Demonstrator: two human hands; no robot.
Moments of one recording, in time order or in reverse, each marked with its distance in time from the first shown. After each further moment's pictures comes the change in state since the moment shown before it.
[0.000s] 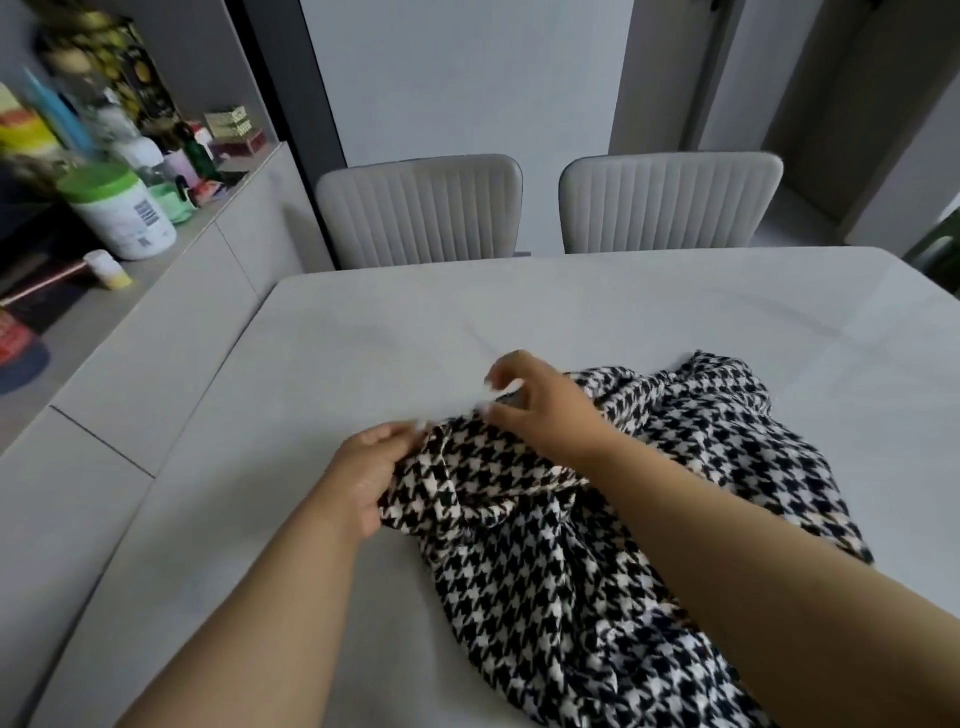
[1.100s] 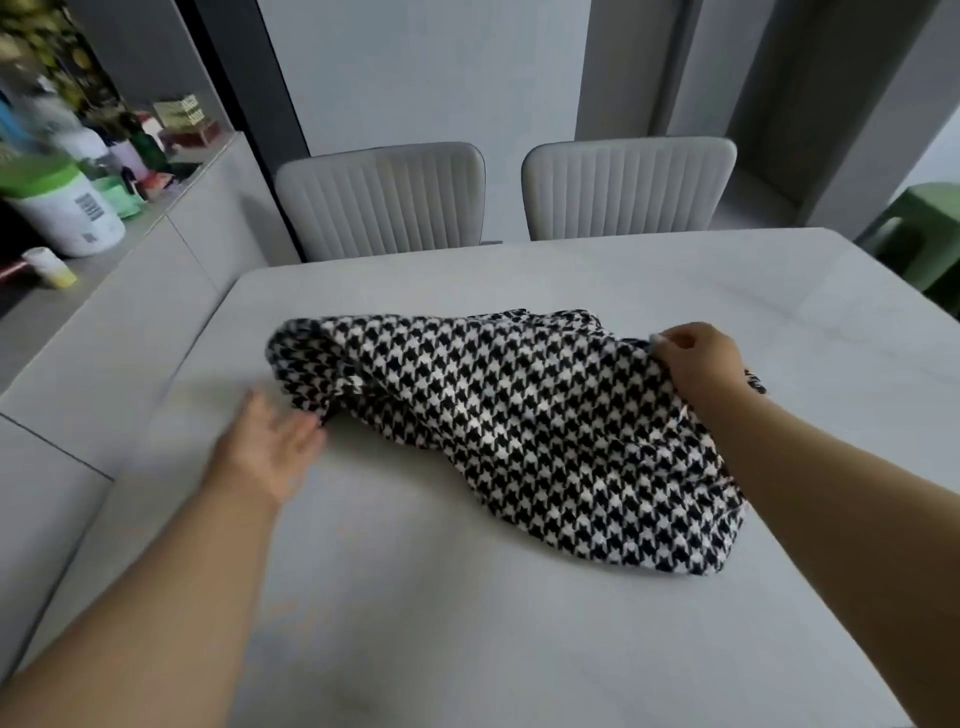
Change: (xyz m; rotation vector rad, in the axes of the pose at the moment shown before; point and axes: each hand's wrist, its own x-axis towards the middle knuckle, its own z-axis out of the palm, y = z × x) left_hand 0.043 0.012 -0.055 -0.400 0.227 0.062; right_hand -0.026 0.126 -0.119 -0.044 0.590 0.566
